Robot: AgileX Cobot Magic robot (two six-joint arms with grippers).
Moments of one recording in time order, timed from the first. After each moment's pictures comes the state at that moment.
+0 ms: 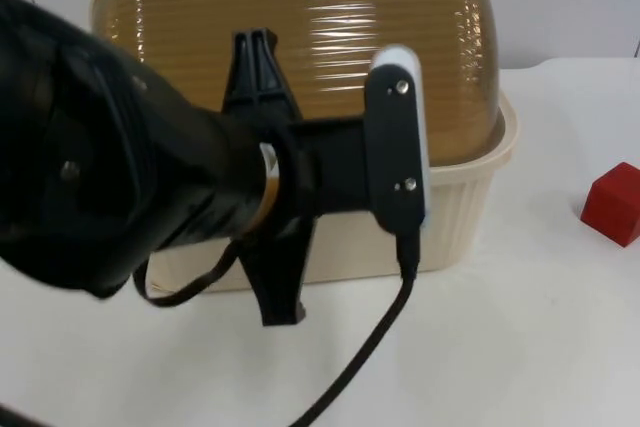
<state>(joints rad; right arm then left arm) 0.05 0.78 -0.87 -0.10 0.64 0.05 -0.92 1.69 -0.74 1.74 0.48 -0.92</state>
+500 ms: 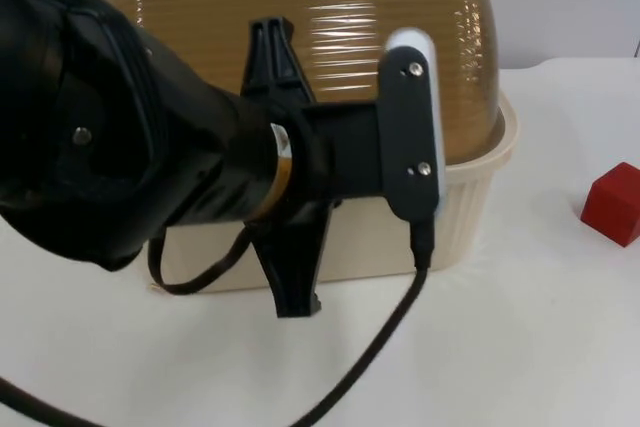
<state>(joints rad) 0.05 0.78 -0.87 -0.10 0.64 0.05 -0.91 1.69 -0.77 1.74 0.41 -0.89</state>
